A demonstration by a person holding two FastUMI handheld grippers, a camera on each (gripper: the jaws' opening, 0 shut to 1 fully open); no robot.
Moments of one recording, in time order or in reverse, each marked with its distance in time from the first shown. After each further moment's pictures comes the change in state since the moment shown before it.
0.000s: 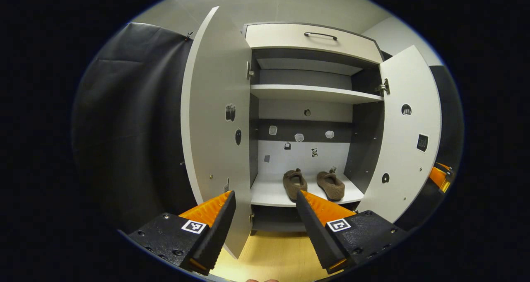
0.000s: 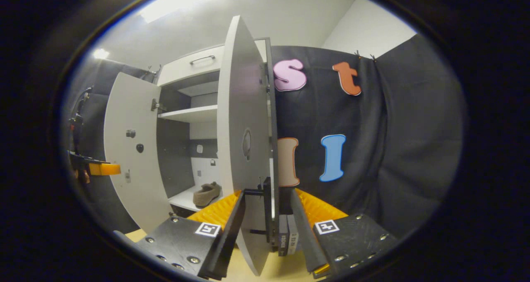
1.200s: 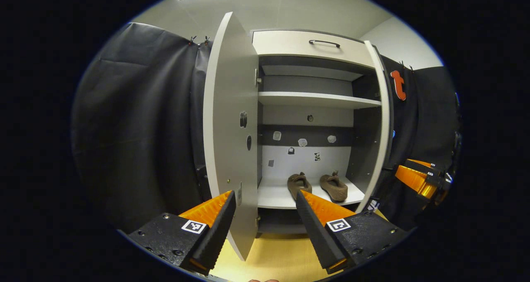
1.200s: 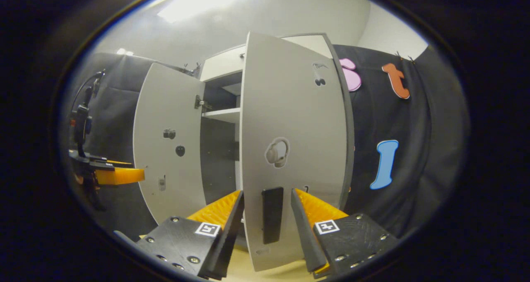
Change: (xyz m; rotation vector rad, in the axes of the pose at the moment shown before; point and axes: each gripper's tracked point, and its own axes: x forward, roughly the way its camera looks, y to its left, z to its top) left arm -0.011 0.025 0.008 0.004 -0.048 -0.010; right arm 0.041 0.140 0.001 -0.044 -0.023 0.234
